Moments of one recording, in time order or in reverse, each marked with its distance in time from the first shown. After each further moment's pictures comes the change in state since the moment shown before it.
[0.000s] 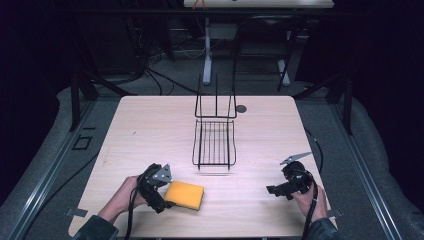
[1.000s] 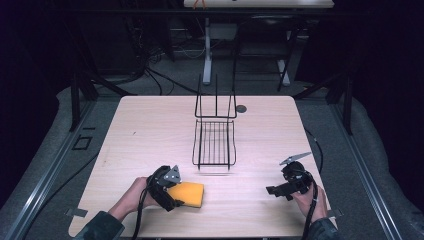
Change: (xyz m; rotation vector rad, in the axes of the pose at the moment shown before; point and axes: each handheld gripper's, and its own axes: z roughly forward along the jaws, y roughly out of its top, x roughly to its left) left arm -0.005 0.012 0.021 0.021 0.000 -0.032; right arm 0.000 -0.001 0.002 0.007 0.023 0.004
